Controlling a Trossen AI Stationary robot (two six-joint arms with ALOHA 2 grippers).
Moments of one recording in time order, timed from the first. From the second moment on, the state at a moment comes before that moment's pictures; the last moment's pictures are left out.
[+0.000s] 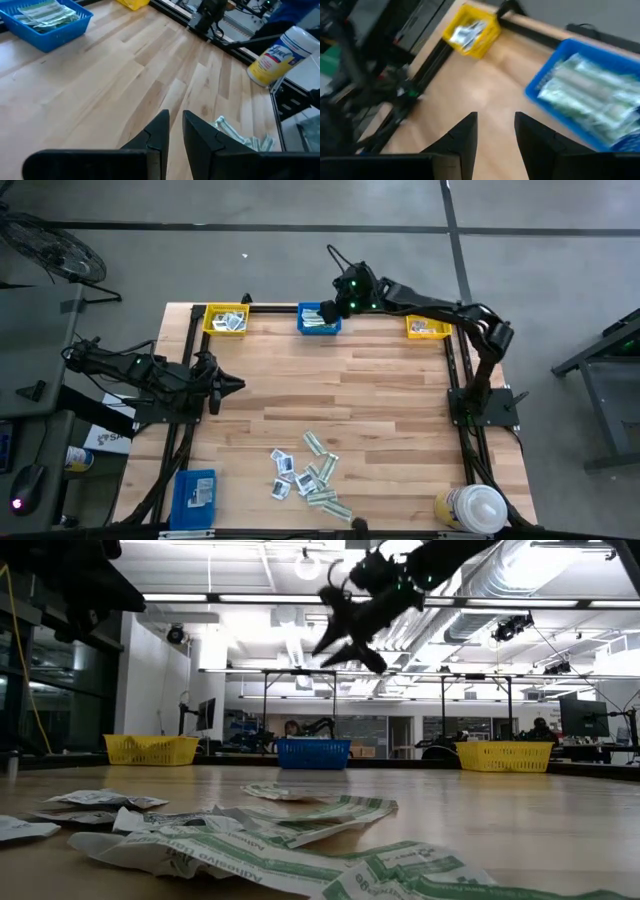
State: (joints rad) left arm -0.31 0.38 0.53 -0.58 -0.45 -0.67; right arm -0.55 1.82 1.49 -0.28 -0.30 0.60
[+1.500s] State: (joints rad) left arm -0.31 0.38 0.53 -0.65 -0.27 -0.56; right arm 0.25 1.72 1.49 -0.69 0.27 0.99
